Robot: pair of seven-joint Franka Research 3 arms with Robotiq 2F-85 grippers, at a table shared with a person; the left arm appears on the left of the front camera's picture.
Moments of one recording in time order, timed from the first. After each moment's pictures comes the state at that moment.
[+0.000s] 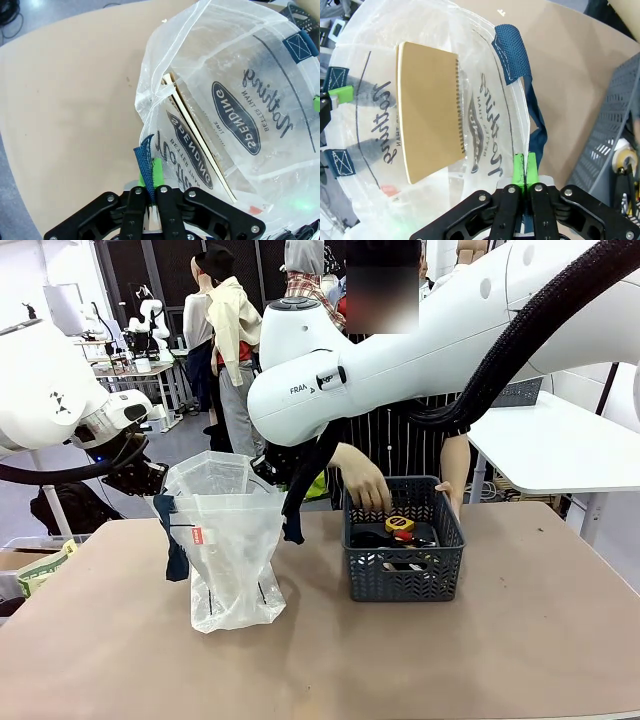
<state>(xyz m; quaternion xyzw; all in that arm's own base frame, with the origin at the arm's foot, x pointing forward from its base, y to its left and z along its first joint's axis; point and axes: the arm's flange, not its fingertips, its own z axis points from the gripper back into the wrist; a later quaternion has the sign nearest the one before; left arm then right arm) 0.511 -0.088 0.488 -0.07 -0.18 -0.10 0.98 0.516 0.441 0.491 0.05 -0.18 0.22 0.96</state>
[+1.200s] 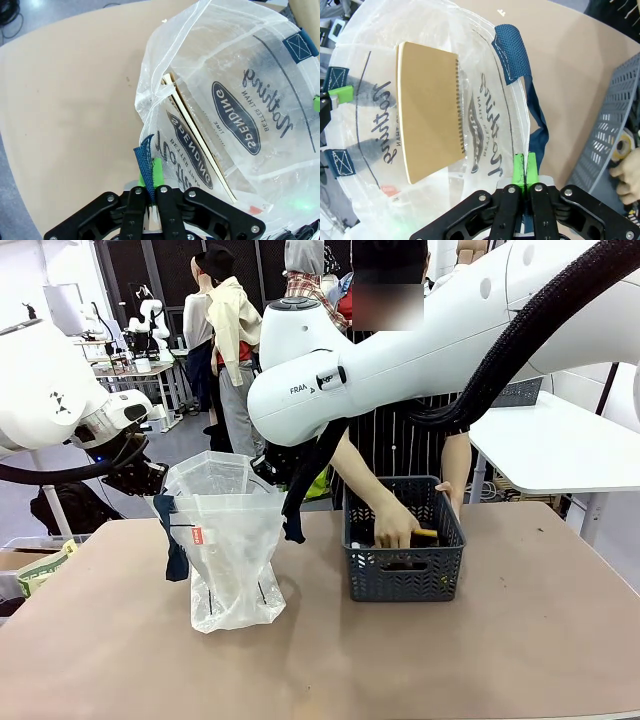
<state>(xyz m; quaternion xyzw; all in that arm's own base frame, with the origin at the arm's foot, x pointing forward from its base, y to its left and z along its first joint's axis) 0.511 -0.088 0.488 -0.07 -0.18 -0.10 0.98 0.516 0.441 0.491 0.05 -0.18 0.22 0.96</state>
